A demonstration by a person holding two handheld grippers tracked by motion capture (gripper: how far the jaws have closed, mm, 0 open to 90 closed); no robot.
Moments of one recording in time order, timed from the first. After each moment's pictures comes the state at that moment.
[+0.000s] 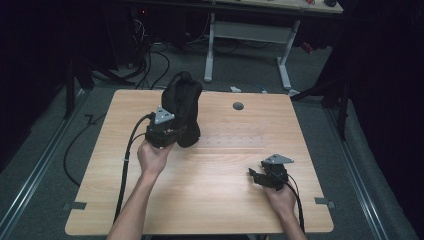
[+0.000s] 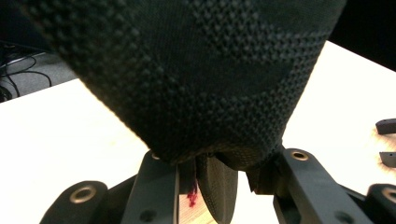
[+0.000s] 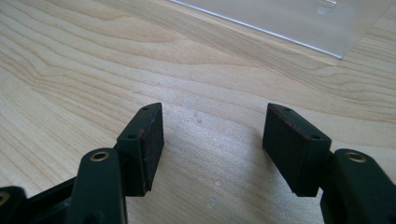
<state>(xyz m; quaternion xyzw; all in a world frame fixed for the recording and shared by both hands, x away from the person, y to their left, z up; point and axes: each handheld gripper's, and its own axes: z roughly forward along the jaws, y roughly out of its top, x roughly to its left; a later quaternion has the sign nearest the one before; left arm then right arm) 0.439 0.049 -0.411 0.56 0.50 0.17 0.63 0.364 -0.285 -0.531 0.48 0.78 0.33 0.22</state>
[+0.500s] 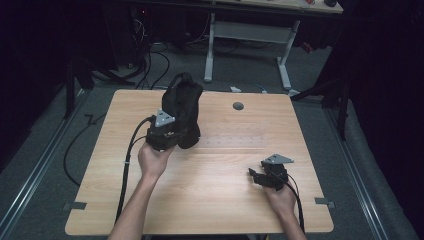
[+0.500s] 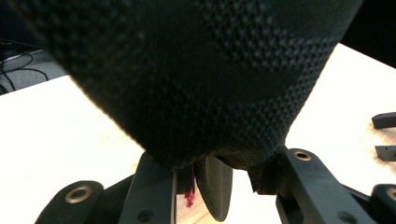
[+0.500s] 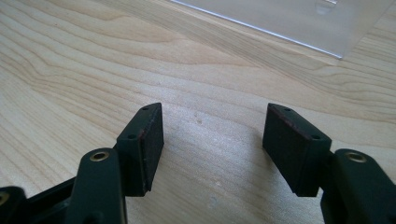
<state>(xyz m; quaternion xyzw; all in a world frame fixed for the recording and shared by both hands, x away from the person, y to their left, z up) 0.433 0.047 -0.416 0.56 0.51 0.17 0.63 0.364 -0.285 -0.531 0.48 0.78 0.33 0.22</state>
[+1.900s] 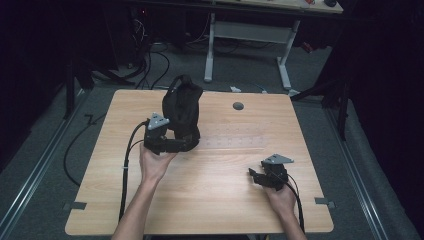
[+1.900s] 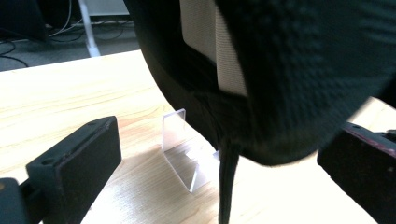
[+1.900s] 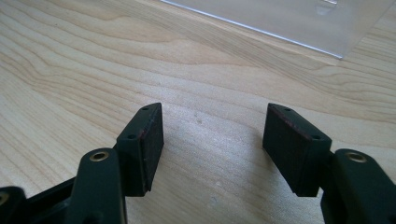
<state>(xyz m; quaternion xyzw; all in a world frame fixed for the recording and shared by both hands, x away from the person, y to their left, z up) 0.429 0.059 -0.423 0.52 0.53 0.13 0.66 0.364 -0.285 -0.531 0.48 0.78 0.33 0.22</state>
